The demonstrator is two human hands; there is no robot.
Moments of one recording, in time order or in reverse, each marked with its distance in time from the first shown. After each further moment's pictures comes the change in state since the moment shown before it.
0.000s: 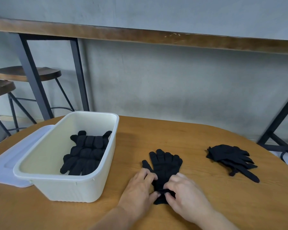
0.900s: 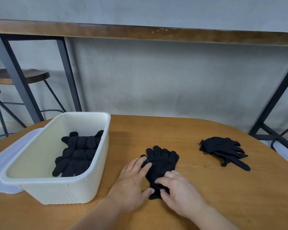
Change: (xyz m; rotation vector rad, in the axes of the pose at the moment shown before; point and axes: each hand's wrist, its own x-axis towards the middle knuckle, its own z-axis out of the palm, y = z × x) left_hand 0.007 -0.012 -0.014 0.292 -0.163 0.031; right_hand -0.006 -0.007 0.003 0.087 0.019 0.066
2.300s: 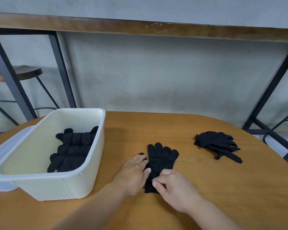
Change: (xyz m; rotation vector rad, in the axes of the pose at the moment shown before) left_hand 0.025 0.010 0.000 -0.121 -0.106 -0.014; right_hand -0.011 -0.010 -0.009 0.092 -0.104 0.099
